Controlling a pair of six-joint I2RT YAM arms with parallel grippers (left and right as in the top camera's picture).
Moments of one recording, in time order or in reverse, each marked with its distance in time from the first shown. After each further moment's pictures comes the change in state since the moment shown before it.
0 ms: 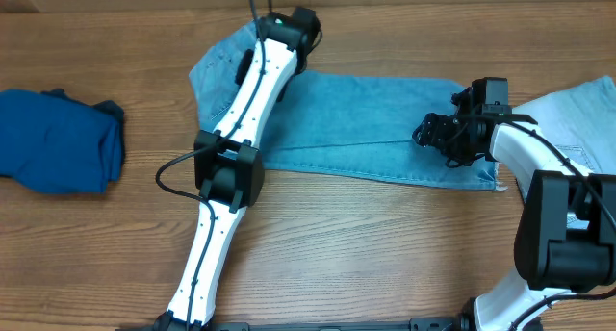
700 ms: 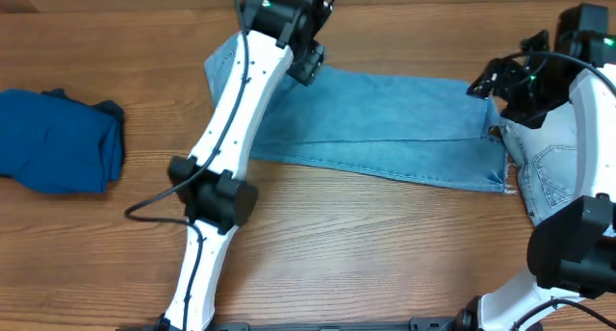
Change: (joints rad) left arm -0.074 -0.277 -0.011 0.122 0.415 0.280; right arm -0.146 0.003 0.706 -0.834 -0.058 -0.139
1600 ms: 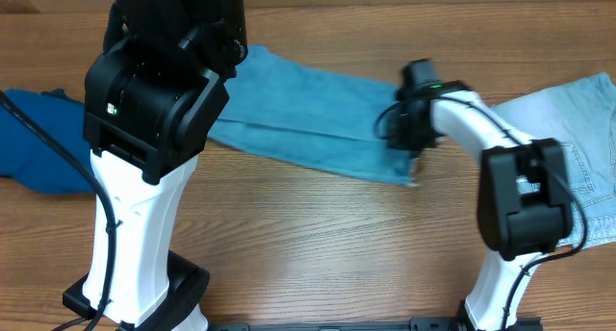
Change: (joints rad) left arm -0.092 -0.600 0.002 0.724 -0.400 0.198; right arm 0.353 0.201 -0.398 0.508 0.289 0.047
